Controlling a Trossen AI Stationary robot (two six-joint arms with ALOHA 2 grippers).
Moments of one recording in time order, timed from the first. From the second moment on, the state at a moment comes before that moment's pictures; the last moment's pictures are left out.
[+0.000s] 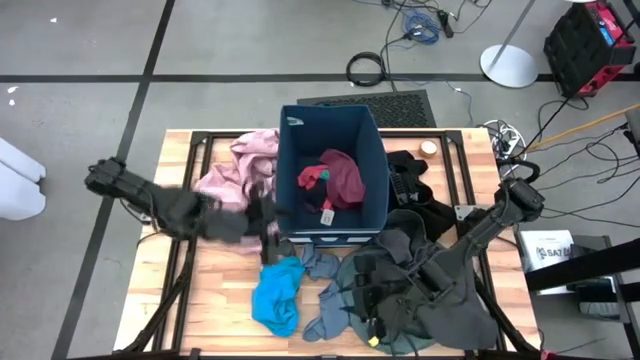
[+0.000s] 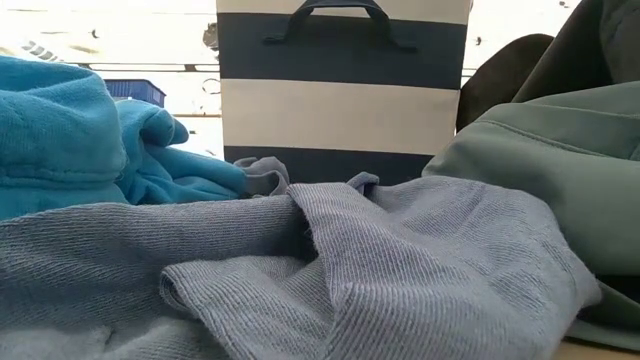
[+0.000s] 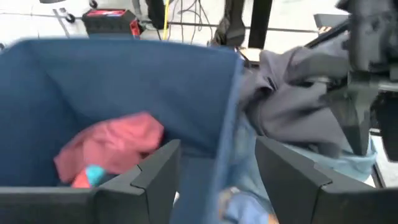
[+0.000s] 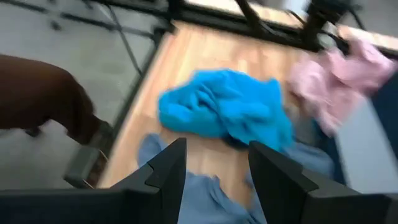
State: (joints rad) left arm -0.45 1.27 1.28 -0.52 -0.60 -0.31; right arm 0.66 1.68 1.35 -0.32 0.46 0.21
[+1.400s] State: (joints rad) left arm -0.80 1.50 0.86 -0.17 -1.06 -0.69; right arm 0.48 1.98 1.23 -0.26 0.32 0.06
